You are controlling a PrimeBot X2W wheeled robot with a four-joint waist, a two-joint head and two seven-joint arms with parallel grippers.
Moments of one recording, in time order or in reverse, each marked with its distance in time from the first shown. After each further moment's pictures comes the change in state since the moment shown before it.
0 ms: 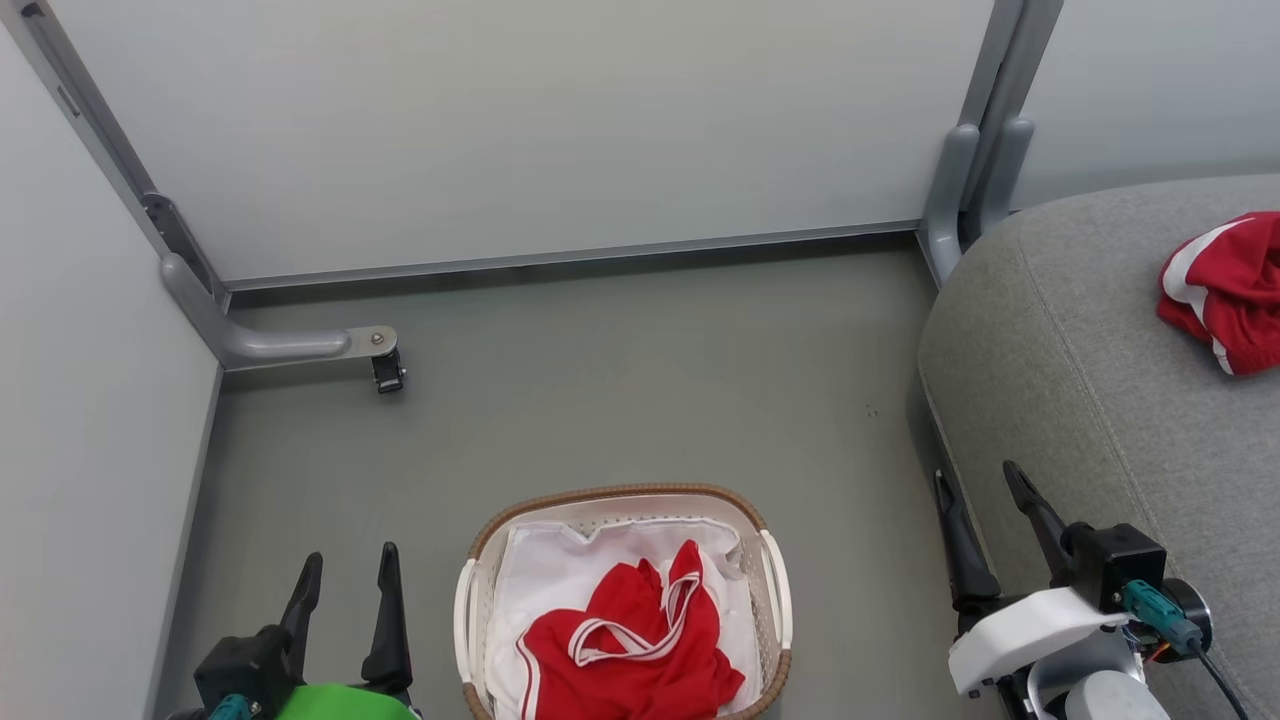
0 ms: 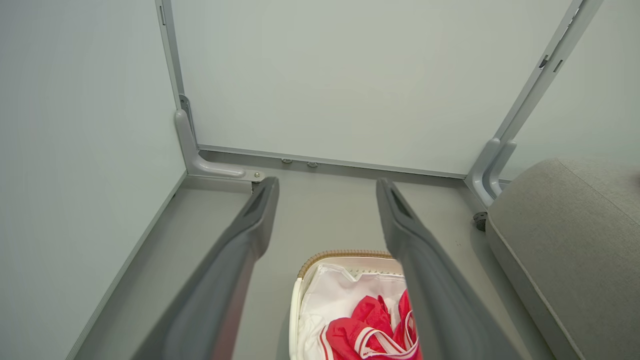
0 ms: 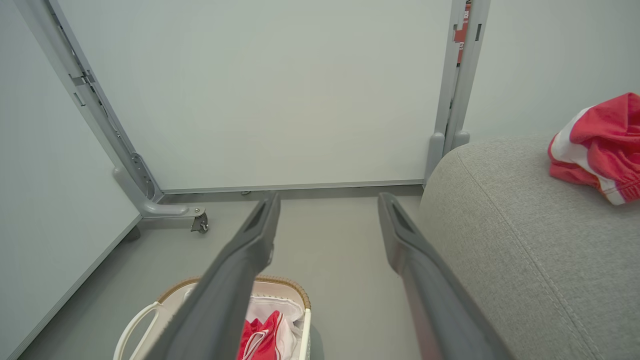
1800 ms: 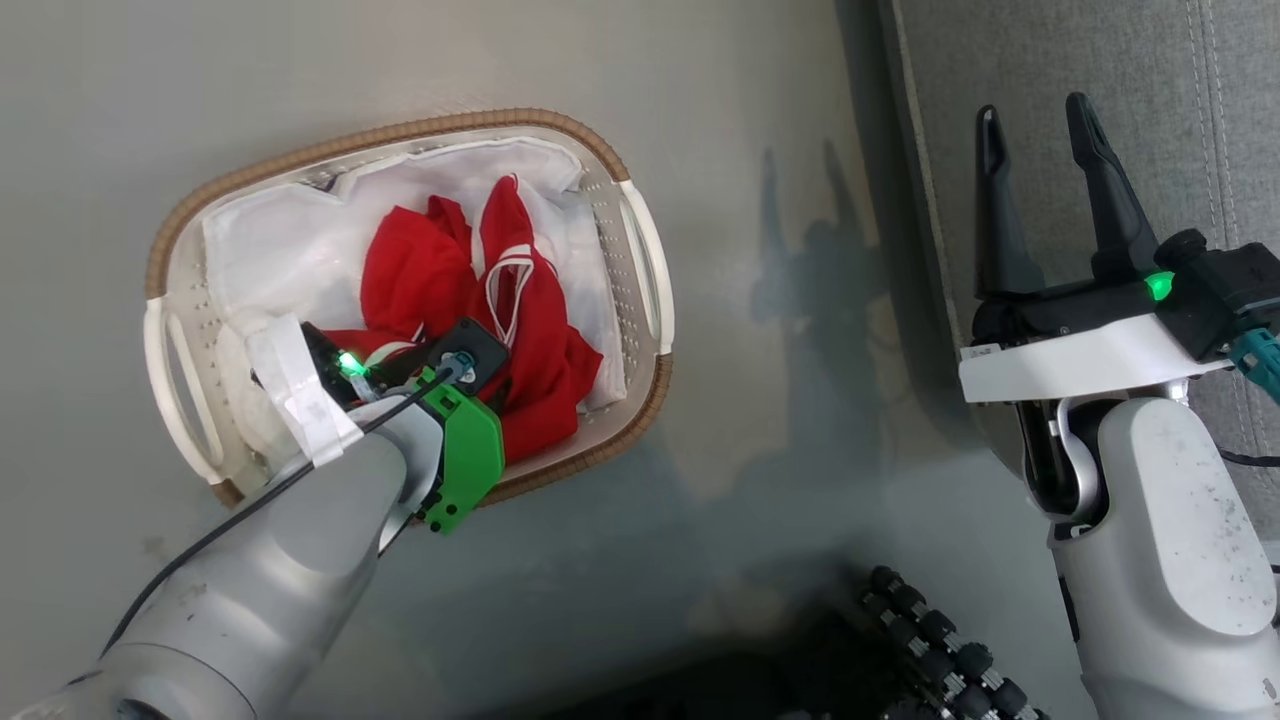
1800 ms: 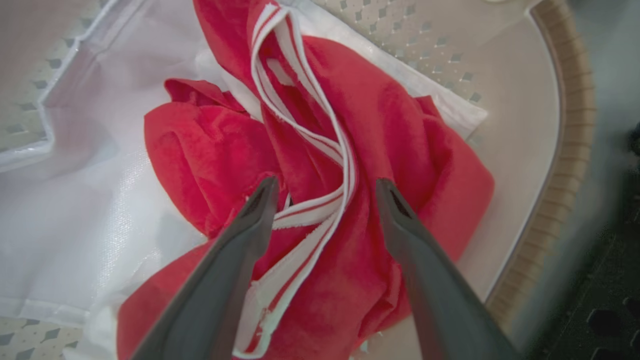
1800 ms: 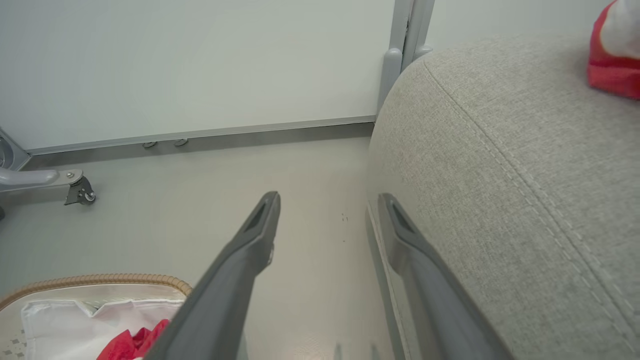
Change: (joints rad) left arm -0.915 0.108 -0.946 0.711 -0.094 -0.077 0.245; right arm -0.385 -0.001 -0.010 -0.208 0.044 0.000 0.000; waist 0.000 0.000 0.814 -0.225
